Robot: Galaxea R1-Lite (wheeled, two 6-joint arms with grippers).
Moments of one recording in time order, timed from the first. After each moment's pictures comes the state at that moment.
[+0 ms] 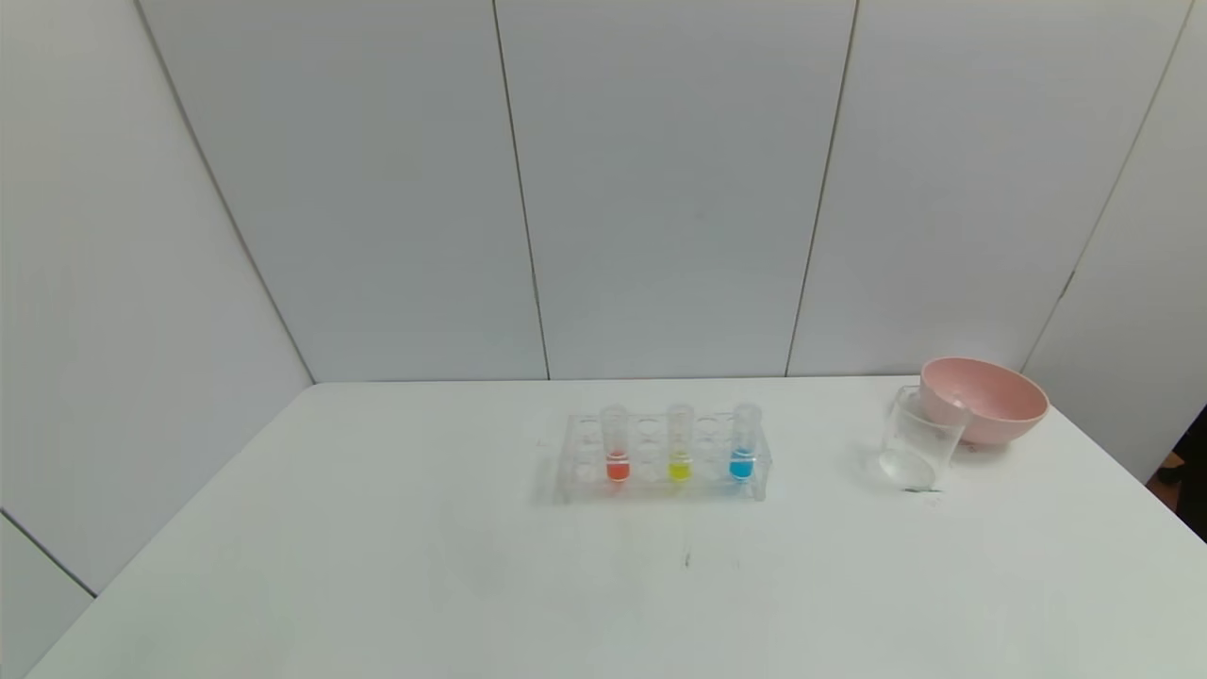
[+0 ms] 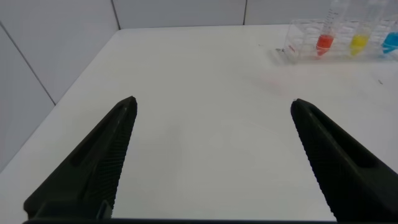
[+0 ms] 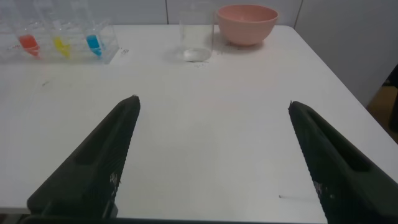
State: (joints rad) left arm 0.00 0.00 0.00 0.00 0.00 0.00; right arm 0.00 0.00 0.00 -0.01 -0.01 0.03
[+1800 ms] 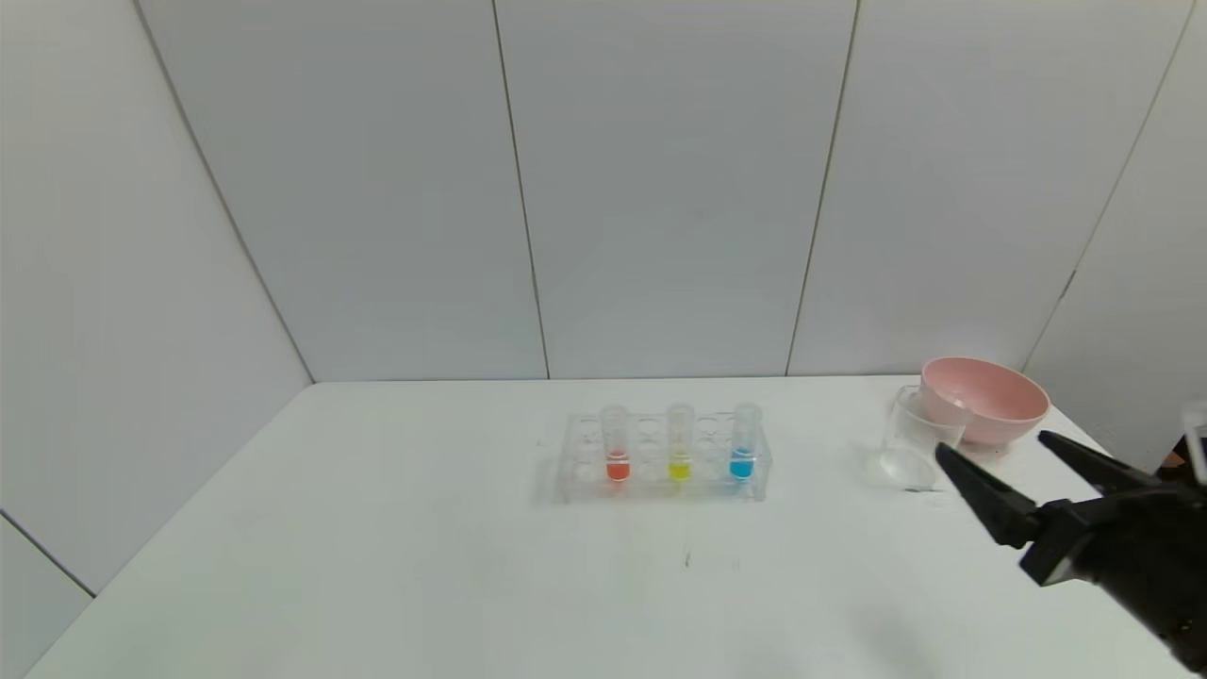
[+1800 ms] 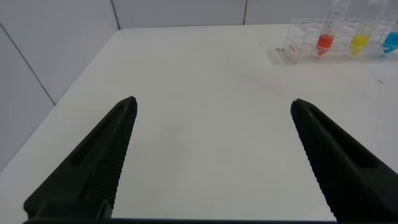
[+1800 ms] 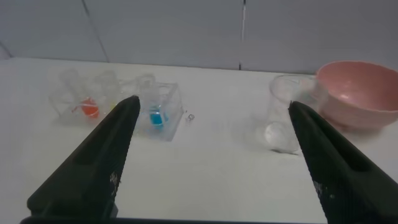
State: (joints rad) left arm 0.00 0.00 0.00 0.00 0.00 0.00; right arm 0.41 1.42 -0.15 -1.27 -0.20 0.09
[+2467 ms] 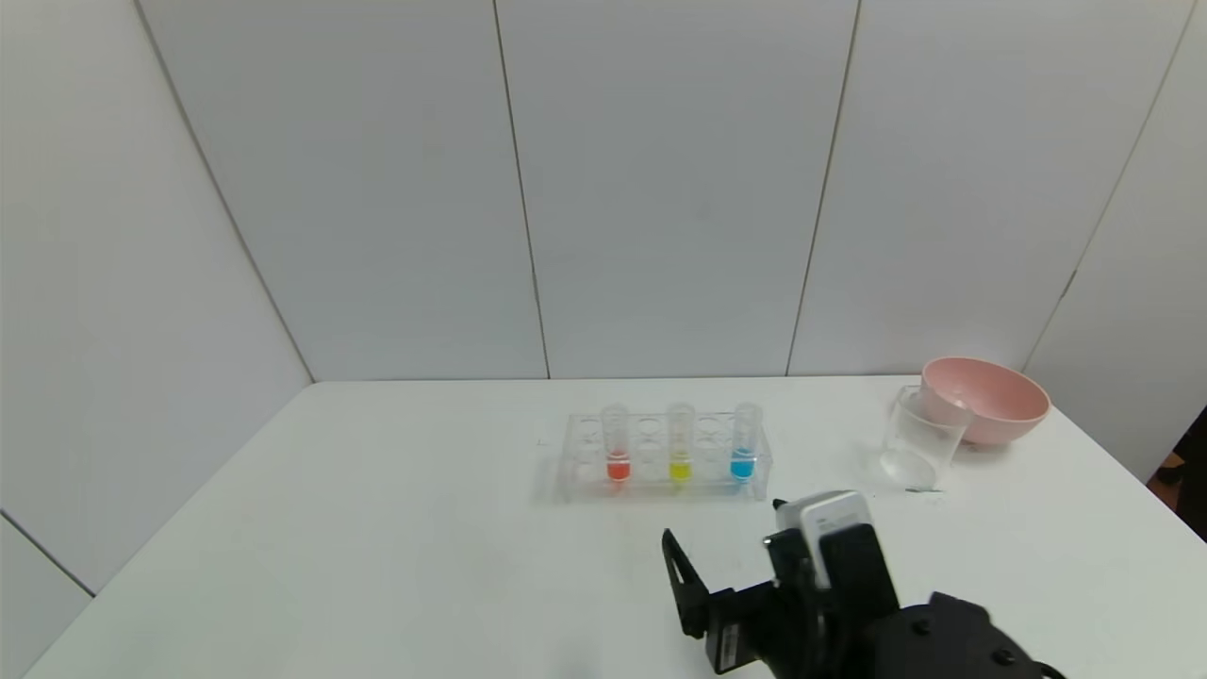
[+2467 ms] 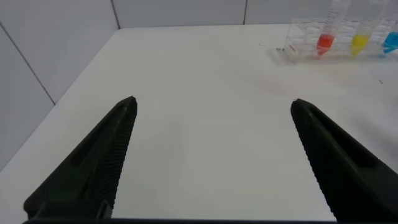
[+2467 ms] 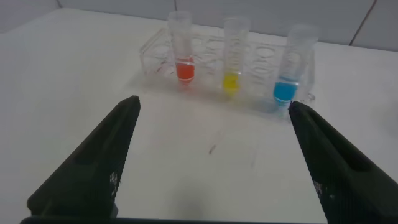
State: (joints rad) left arm 0.00 0.00 0.00 0.00 0.00 0.00; right arm 1.01 1.97 -0.45 -1.43 -0.68 0.11
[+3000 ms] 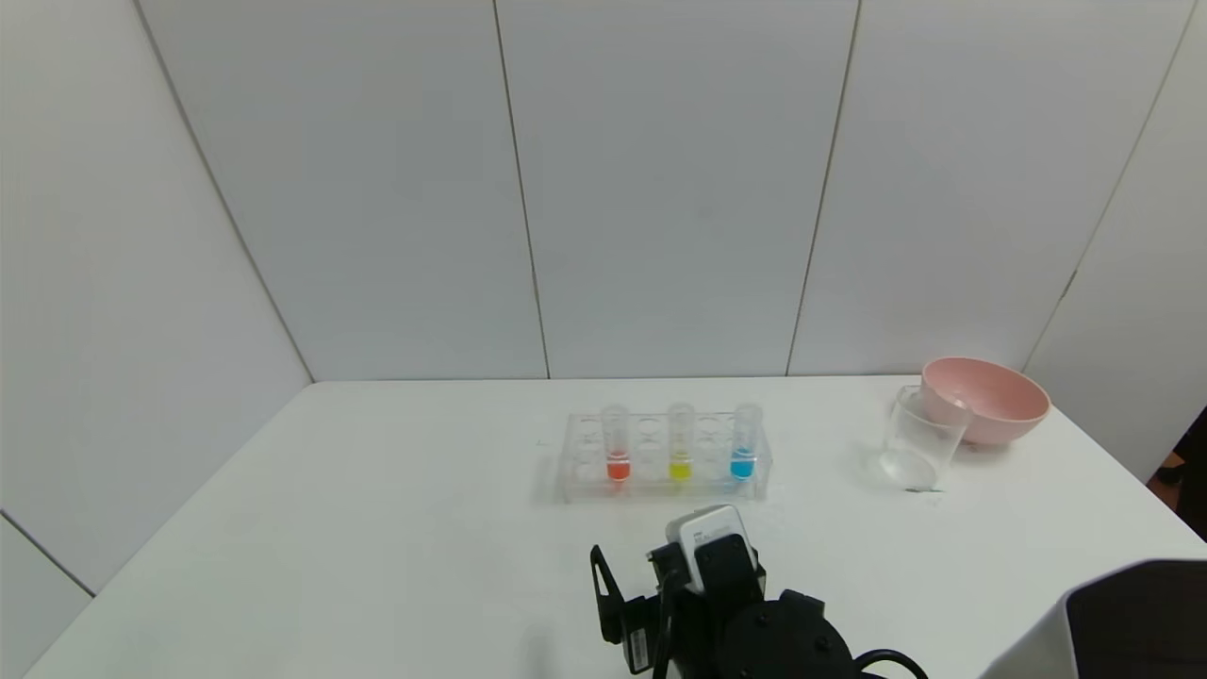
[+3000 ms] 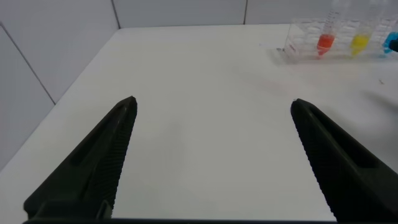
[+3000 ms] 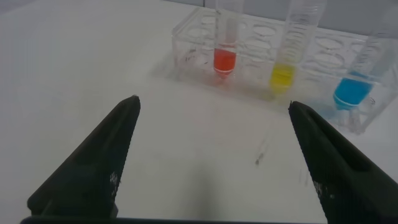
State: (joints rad) left arm 0.00 0.00 0.00 0.00 0.00 0.00; right arm 1.03 2.18 -0.65 -1.40 -0.65 0.09
